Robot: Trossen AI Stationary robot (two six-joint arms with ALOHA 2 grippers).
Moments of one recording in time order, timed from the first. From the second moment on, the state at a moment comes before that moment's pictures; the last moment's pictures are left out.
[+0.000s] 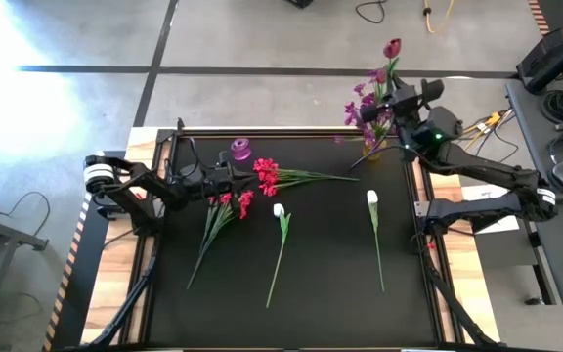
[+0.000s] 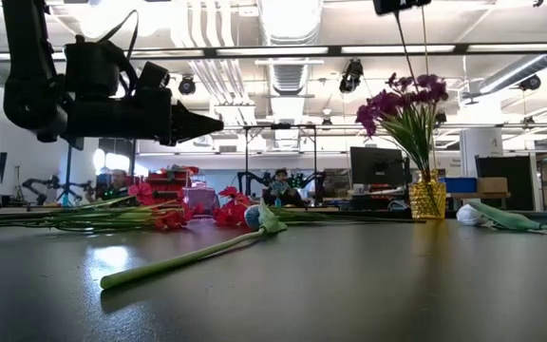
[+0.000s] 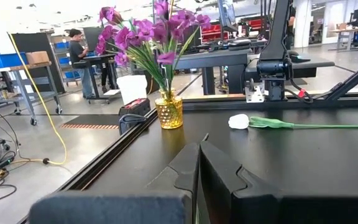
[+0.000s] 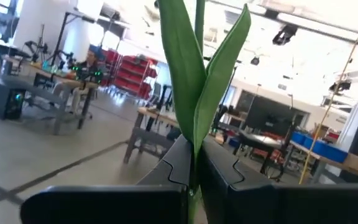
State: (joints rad) left arm 0.36 1.58 0.22 1.41 0.10 0.12; right arm -0.42 1.04 0.96 0.45 0.84 -0.64
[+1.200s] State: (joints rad) left arm 0.36 1.58 0.22 1.41 0.10 0.12; right arm -0.73 1.06 0.75 0.61 0.95 -0.28
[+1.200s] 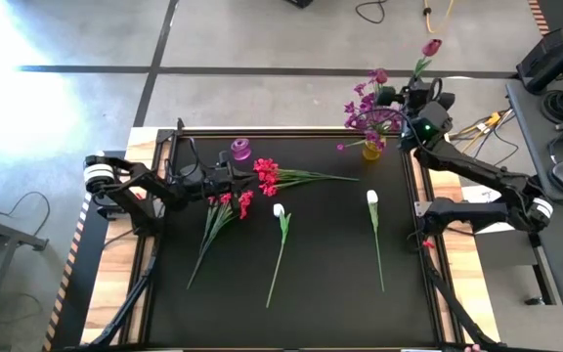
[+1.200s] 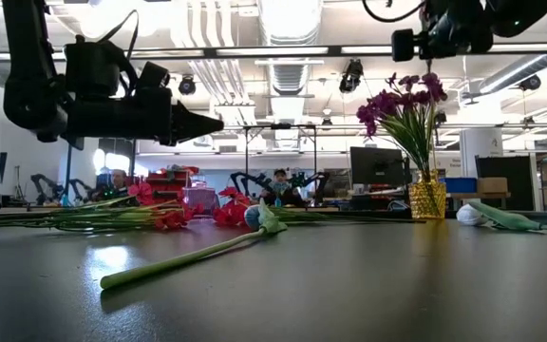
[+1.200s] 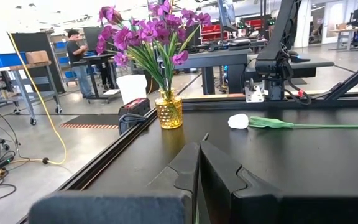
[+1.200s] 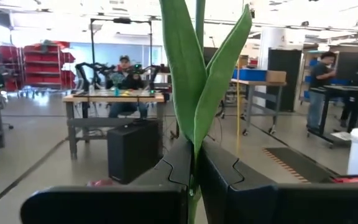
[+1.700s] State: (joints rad) left arm 0.36 1.58 0.23 1.41 0.12 0.10; right arm -0.71 1.07 0.67 0.60 1.00 -0.07
